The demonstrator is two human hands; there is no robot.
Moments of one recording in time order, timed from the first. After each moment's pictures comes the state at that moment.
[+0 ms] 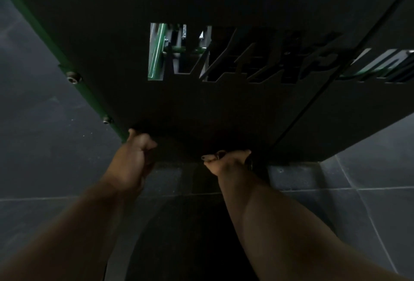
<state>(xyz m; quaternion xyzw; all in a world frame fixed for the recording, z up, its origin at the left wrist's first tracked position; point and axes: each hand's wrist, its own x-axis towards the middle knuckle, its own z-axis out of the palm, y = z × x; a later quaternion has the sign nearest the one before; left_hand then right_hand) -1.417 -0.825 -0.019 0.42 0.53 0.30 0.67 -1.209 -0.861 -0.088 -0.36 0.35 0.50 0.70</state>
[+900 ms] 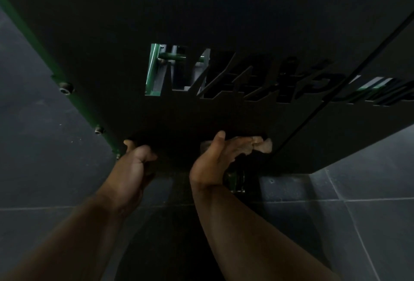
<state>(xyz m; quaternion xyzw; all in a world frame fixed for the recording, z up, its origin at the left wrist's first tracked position) -1.400 -0.823 -0.016 0.37 0.52 0.31 0.70 -1.262 -0.860 -0.042 -0.72 -0.15 0.22 0.64</state>
